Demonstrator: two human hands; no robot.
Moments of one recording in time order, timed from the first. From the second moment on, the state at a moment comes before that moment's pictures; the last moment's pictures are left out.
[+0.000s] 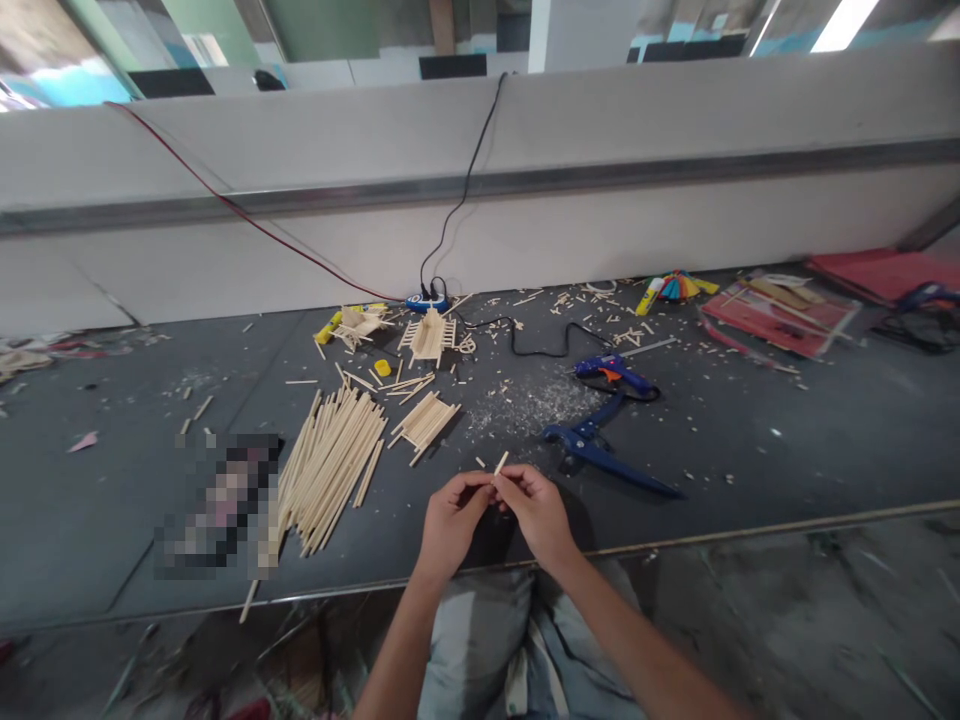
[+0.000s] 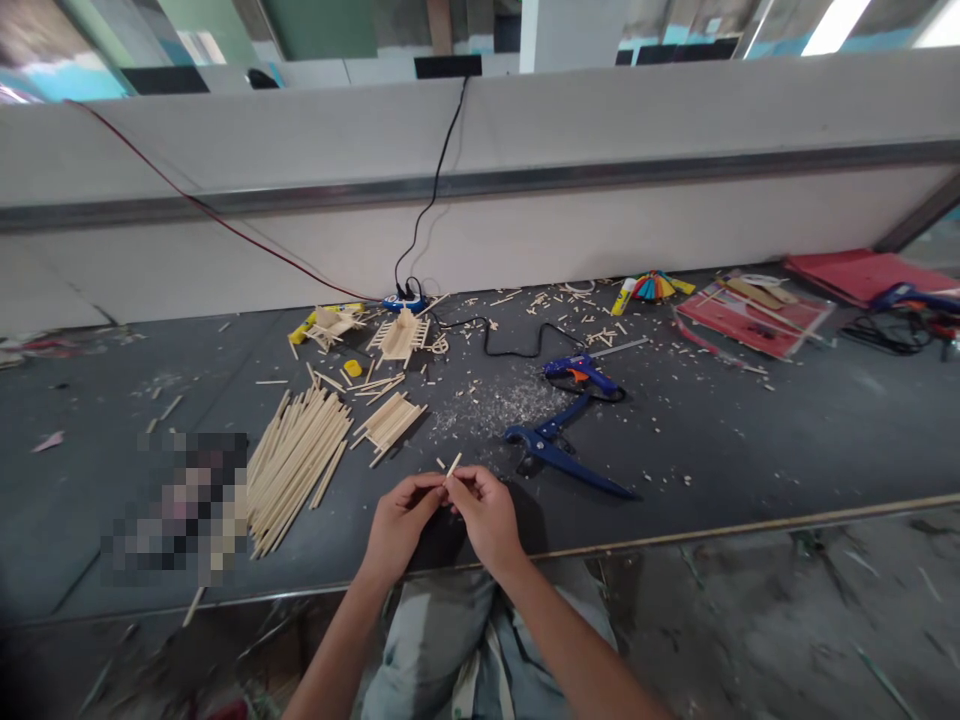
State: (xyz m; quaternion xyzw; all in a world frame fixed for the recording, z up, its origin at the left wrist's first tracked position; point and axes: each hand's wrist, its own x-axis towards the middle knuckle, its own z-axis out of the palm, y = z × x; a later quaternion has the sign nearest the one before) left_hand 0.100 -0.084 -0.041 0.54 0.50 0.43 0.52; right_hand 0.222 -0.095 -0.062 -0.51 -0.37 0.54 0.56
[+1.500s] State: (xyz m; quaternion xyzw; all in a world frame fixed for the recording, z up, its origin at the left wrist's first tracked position) left_hand 0.106 -0.079 -0.043 0.56 0.47 0.42 0.53; right_hand 0.226 -0.096 -0.070 -0.50 -0.36 0.53 0.58
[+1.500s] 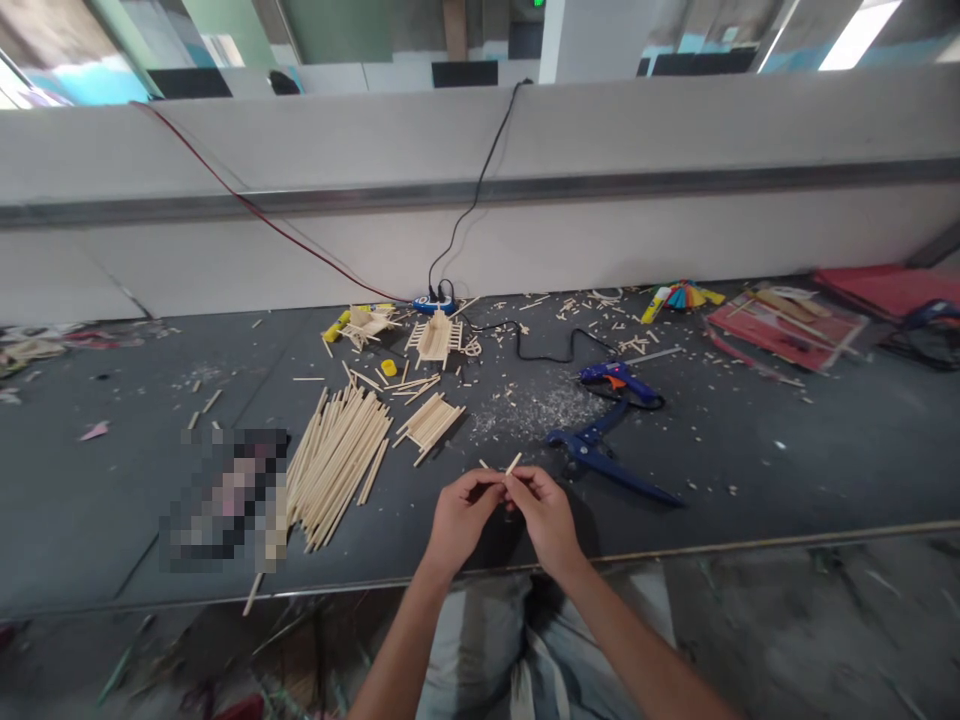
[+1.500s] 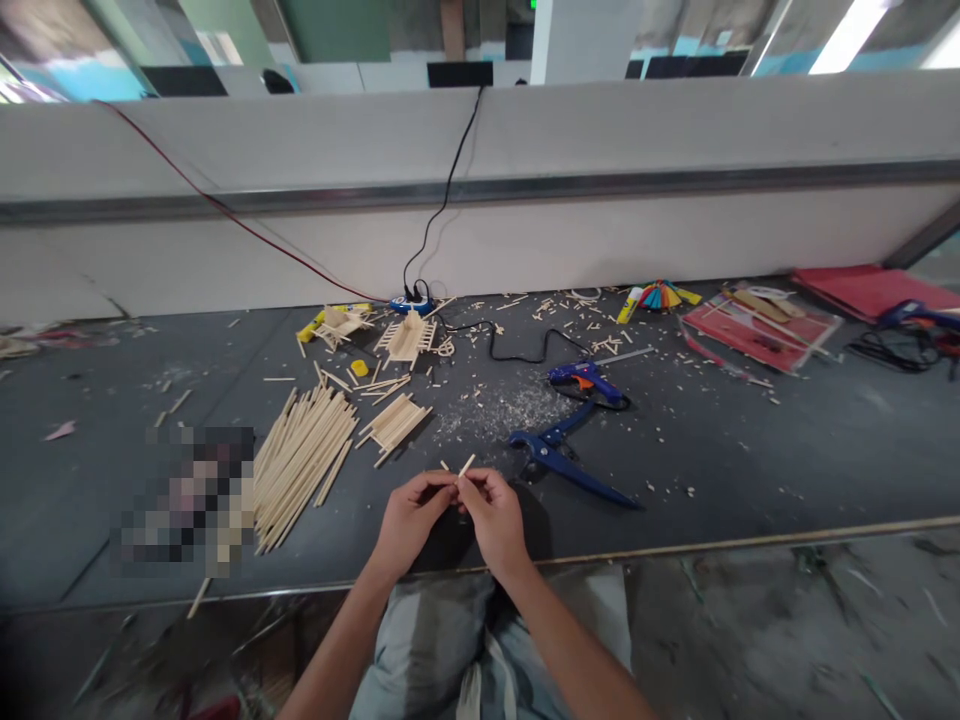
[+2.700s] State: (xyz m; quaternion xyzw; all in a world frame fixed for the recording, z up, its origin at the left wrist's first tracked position) left_hand 0.106 -0.081 -0.051 0.58 0.46 0.43 0.52; right_hand 0.226 -0.098 -0.067 -0.49 -0.37 0.52 0.60
